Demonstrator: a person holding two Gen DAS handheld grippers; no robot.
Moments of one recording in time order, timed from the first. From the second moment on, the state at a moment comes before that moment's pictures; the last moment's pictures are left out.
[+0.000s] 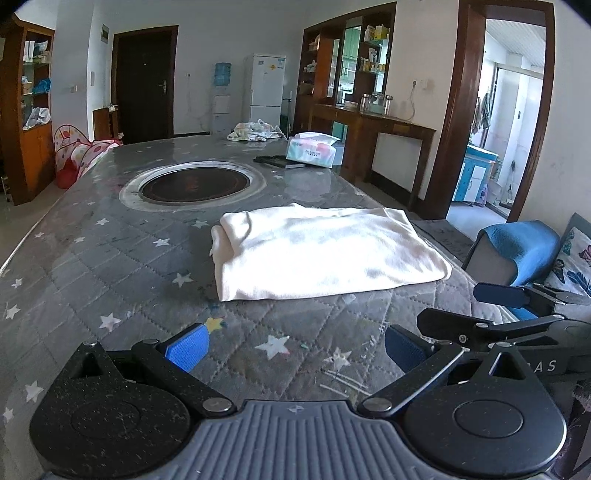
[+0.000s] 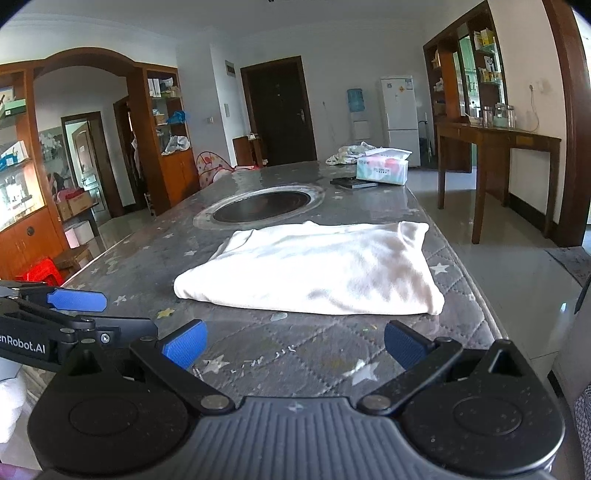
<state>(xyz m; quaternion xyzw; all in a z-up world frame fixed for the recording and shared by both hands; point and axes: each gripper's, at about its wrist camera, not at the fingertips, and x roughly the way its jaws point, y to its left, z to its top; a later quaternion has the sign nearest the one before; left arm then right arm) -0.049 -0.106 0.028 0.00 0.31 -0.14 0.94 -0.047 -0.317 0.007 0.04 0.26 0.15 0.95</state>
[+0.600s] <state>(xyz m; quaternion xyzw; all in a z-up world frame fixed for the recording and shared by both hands) -0.058 -0.107 0.027 0.01 0.31 -0.13 0.94 -0.054 -0.316 0.004 0.06 0.27 0.15 0.95</state>
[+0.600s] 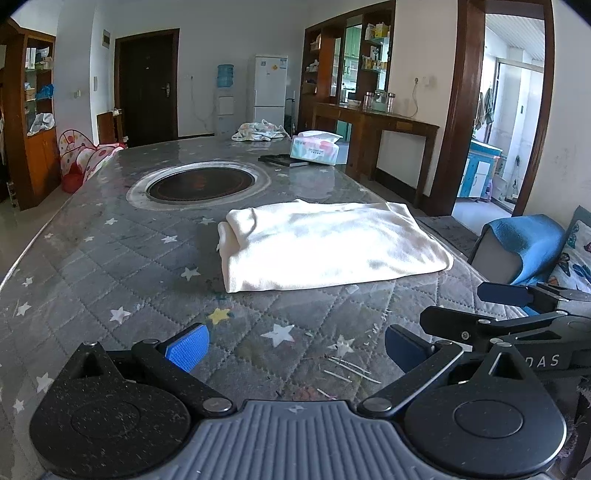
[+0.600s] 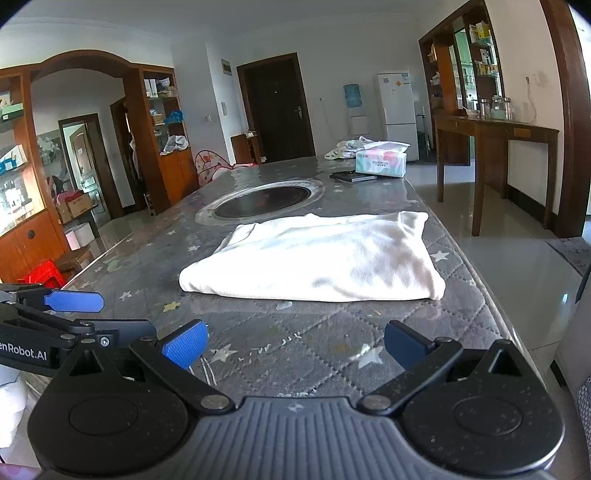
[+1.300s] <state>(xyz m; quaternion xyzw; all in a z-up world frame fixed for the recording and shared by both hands) -0.049 -0.104 0.019 0.01 0.32 -0.12 0.94 -0.047 -0.315 -0.001 0.06 0.28 0.14 0.95</state>
